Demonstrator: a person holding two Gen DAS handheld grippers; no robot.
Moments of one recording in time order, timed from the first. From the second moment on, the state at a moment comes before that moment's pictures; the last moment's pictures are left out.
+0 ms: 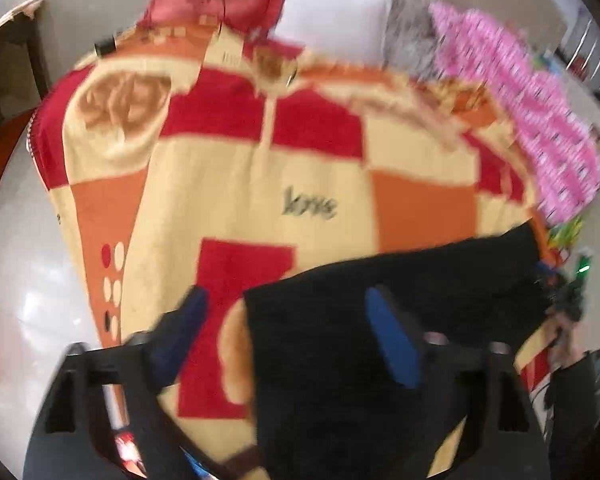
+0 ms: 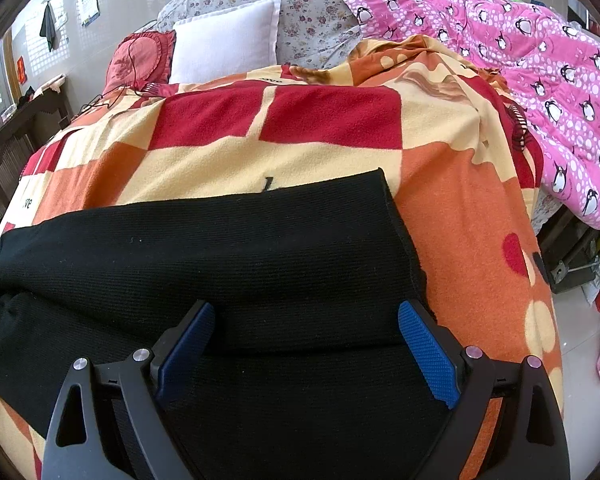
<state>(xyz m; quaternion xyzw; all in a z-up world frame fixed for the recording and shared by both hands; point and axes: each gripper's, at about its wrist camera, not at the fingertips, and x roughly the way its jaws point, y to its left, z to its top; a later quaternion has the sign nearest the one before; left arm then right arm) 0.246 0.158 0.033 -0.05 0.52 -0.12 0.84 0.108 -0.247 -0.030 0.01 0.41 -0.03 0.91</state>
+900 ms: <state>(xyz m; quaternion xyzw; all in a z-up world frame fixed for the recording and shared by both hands) 0.267 0.160 -0.025 0.00 0.53 -0.25 0.81 0.108 -0.248 -0.030 0.02 0.41 -0.03 0.91</state>
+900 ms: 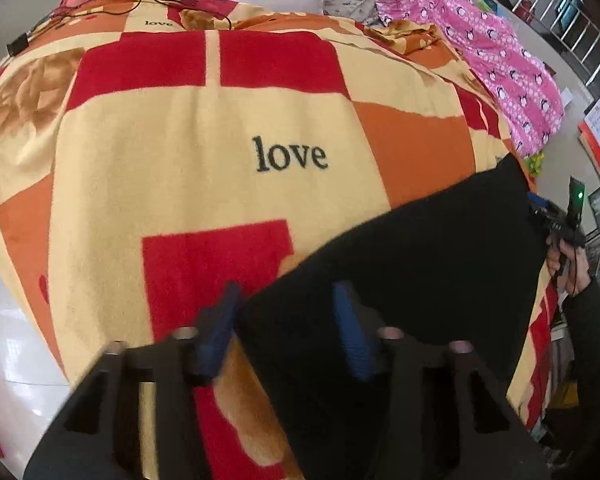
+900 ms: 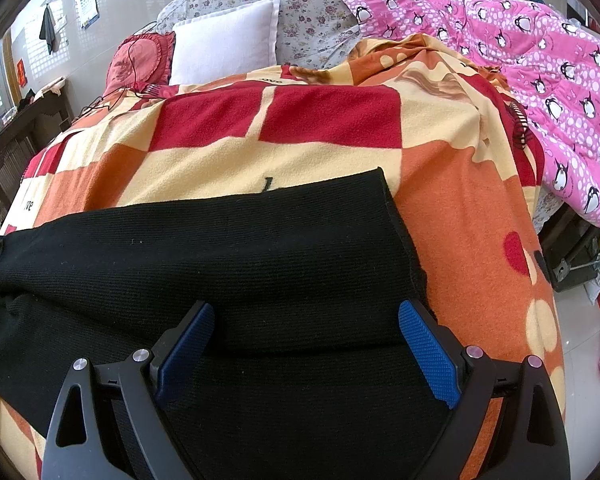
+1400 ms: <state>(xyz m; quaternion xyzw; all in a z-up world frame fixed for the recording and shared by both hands) 0.233 0.139 0.019 0.07 0.47 -0.19 0.86 0.107 -0.248 -0.029 0.02 0.41 -0.03 0.91</state>
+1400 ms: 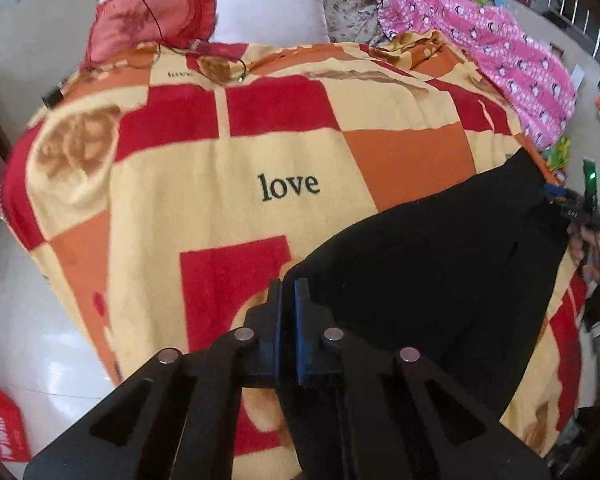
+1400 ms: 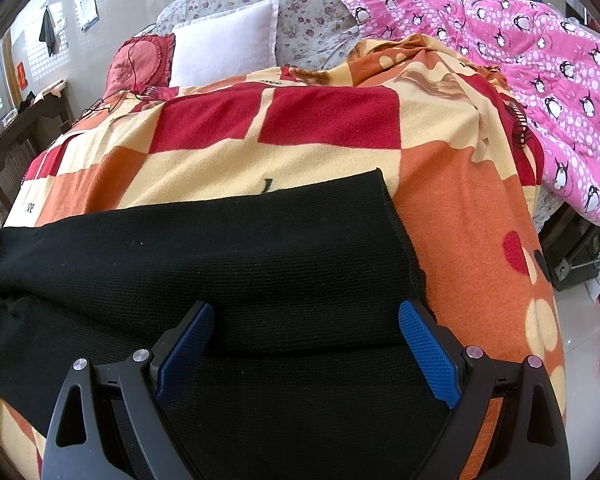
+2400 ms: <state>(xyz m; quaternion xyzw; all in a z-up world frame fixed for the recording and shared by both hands) 0.200 0.122 0.068 0.04 0.41 -0.03 0.91 0.205 -0.335 0.001 0.17 0.49 0.00 0.86</state>
